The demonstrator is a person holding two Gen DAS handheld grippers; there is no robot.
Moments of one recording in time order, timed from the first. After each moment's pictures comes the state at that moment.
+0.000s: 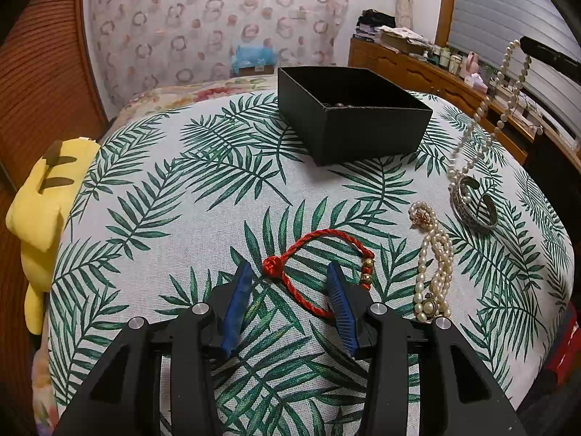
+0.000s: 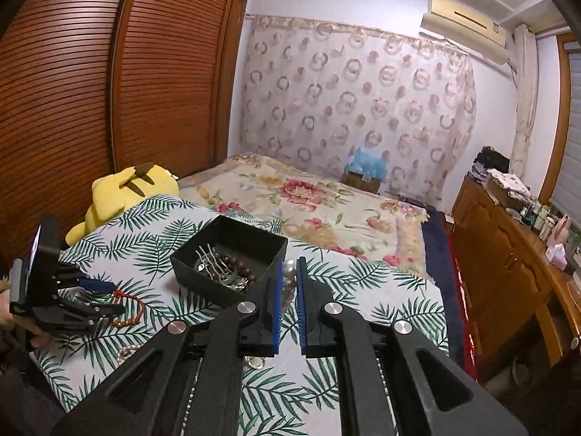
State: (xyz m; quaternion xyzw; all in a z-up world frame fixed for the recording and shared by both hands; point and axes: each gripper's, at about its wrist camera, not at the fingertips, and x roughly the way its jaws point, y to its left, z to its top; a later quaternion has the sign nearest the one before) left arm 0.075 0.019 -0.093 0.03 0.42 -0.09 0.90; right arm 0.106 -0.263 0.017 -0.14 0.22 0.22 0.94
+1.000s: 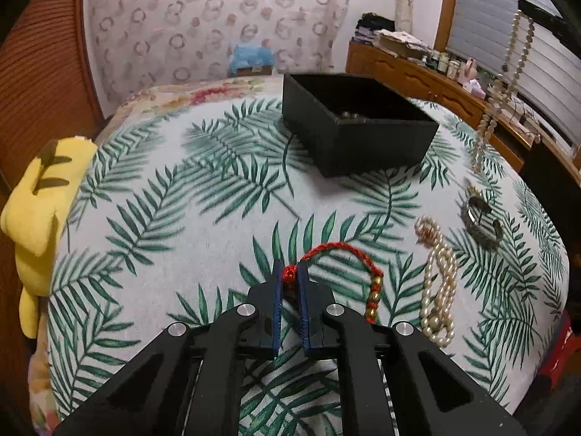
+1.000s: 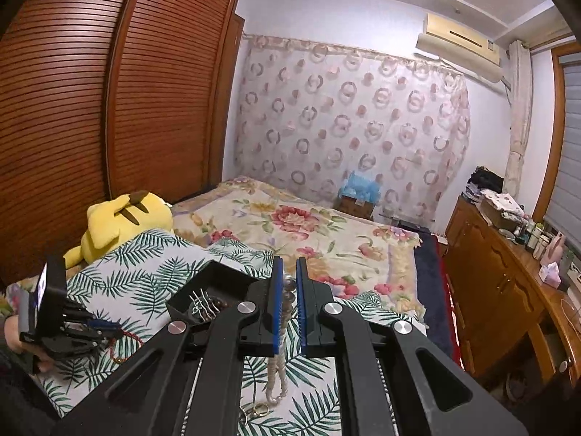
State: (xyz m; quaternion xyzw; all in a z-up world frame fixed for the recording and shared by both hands) left arm 0.086 0.029 -0.085 0.01 0.41 -0.10 0.91; right arm 0.118 -0.260 0.073 -0.13 0.18 0.22 0.95
